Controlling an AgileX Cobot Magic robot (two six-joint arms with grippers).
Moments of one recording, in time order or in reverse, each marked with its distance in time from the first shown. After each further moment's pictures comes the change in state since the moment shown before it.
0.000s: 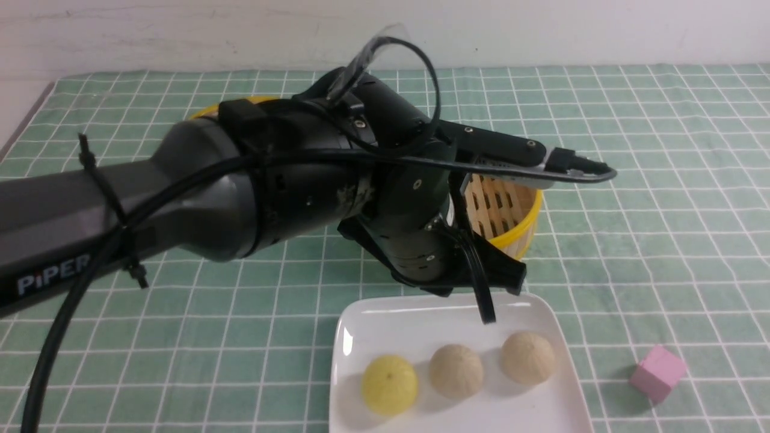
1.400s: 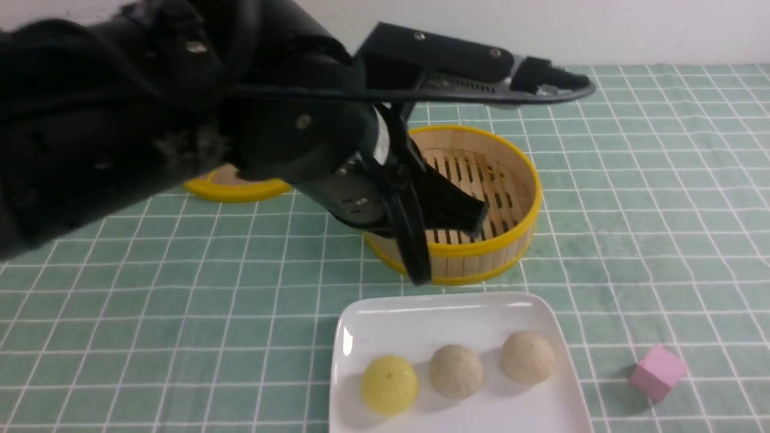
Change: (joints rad) right arm -0.554 -0.148 0.375 -0.030 0.000 -0.003; left arm 0.000 -0.256 0.002 0.127 0.098 0.000
